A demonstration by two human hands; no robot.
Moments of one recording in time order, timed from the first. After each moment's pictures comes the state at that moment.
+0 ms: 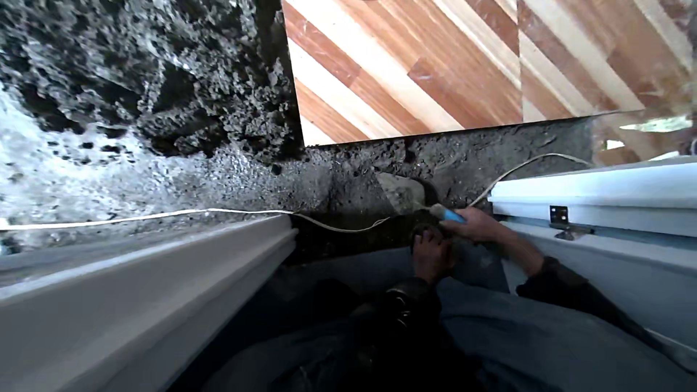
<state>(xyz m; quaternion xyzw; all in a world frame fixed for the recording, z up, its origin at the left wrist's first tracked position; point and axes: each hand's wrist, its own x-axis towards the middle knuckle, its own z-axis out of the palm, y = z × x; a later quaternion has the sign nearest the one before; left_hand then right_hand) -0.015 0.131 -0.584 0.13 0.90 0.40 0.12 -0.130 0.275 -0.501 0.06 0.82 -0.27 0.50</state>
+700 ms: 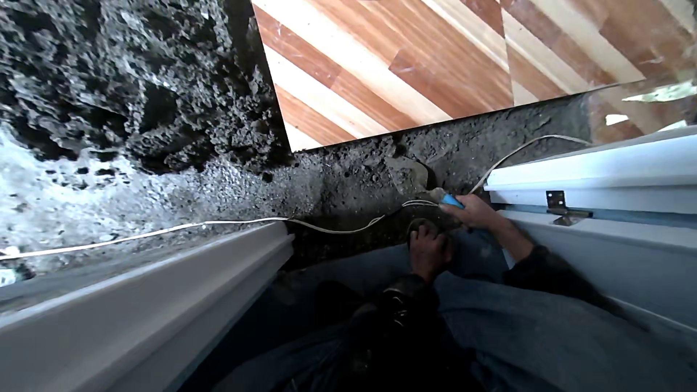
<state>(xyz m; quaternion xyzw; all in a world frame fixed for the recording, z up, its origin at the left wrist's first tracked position) -0.012 0.134 -0.595 0.13 0.92 0.37 0.05 -0.120 0.294 -0.532 0.14 0.83 -0.34 0.42</state>
